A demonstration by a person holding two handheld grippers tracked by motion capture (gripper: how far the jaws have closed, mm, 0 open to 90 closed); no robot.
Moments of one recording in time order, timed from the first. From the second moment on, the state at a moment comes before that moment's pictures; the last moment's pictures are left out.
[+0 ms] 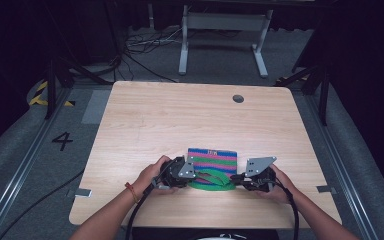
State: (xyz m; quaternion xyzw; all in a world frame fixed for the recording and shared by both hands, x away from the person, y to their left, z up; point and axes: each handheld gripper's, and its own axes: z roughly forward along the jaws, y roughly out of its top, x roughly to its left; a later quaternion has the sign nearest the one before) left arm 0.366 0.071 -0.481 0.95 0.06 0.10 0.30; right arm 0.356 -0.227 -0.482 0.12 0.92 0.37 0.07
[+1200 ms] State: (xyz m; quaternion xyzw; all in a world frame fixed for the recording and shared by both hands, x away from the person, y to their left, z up) left arm 0.360 0.061 -0.467 0.94 0.06 0.08 0.34; right arm 0.350 -0.213 -0.465 0.13 0.91 0.39 0.10
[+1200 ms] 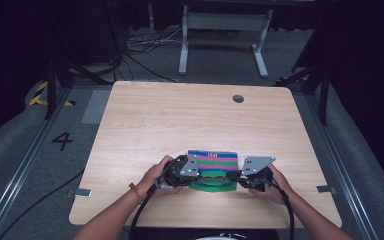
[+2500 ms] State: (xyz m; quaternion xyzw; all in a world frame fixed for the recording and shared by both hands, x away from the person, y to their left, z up) left arm 0.369 0.063 -0.492 0.93 0.10 0.09 0.35; right arm 0.360 -0.225 -0.492 0.15 0.91 0.37 0.13
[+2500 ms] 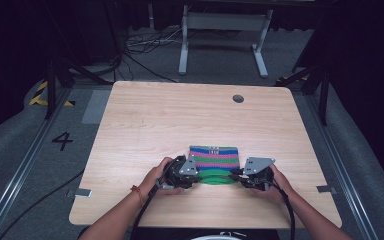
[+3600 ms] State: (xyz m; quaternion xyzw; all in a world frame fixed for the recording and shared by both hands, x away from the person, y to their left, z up) left arm 0.365 0.076 -0.472 0.92 0.14 0.12 0.36; right arm 0.353 -0.230 -0.470 0.17 0.90 0.38 0.14
